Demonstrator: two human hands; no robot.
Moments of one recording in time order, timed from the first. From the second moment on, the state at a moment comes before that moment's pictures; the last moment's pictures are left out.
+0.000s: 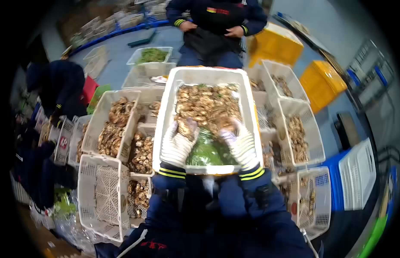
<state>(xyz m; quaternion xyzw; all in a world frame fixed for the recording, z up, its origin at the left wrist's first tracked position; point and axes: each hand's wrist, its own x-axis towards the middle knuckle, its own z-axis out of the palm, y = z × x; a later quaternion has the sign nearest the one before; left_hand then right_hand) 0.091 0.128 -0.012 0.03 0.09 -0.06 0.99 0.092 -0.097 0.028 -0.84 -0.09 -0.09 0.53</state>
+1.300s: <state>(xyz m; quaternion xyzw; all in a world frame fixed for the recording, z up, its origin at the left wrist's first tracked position) 0.133 0.099 -0.050 0.28 0.22 0.08 0.93 0.242 -0.111 -0.150 -0.95 -0.27 0.06 -0.13</state>
